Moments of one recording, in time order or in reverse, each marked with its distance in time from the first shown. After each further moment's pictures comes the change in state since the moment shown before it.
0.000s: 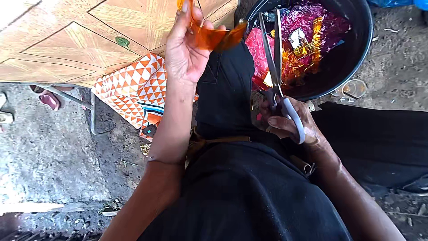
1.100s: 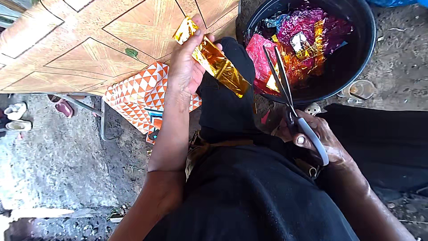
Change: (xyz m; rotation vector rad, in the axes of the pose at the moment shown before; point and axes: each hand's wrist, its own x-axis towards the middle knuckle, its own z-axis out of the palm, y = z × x) left_hand -0.010 0.013 0.004 0.435 0.148 -0.167; right_hand -0.037 -0.010 -0.014 -0.016 -0.030 0.047
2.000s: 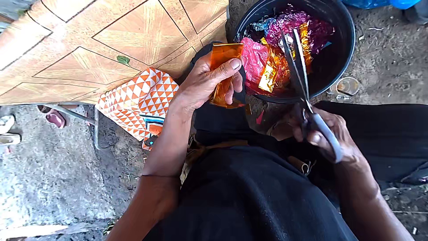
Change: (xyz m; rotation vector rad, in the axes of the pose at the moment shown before) left_hand -0.026 -0.008 0.023 0.235 -0.606 -0.085; right_hand -0.015 -0.015 -0.020 -0.114 0.123 -0.102
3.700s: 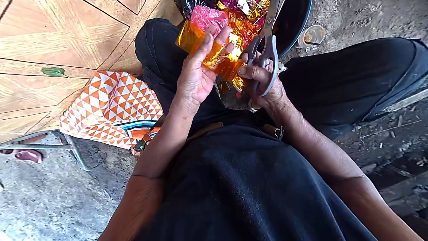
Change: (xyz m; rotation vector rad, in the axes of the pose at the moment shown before) left_hand 0.040 -0.081 0.056 -0.459 0.245 -0.186; right_hand 0.057 0.030 0.051 0.639 0.460 0.069
